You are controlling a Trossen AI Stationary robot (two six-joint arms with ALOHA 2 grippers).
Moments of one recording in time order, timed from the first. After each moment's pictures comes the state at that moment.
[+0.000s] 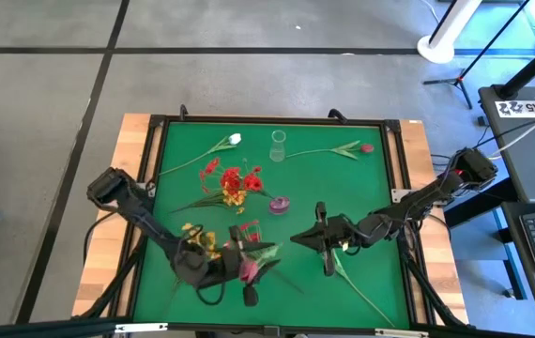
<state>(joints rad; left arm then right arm) -0.68 1.82 1.12 0.96 -1.04 0.17 0.53 1.40 0.69 0.74 0.44 0.15</state>
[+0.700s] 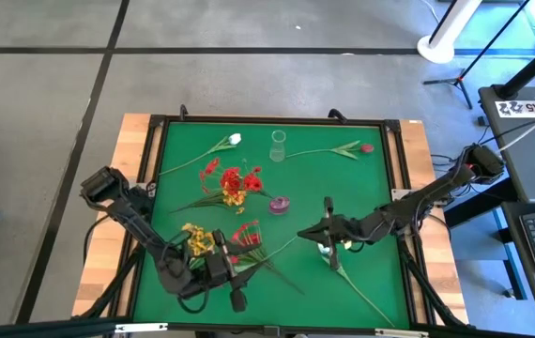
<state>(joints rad) -0.78 1.78 1.12 0.94 -1.20 0.14 0.53 1.28 0.69 0.42 0.43 0.13</state>
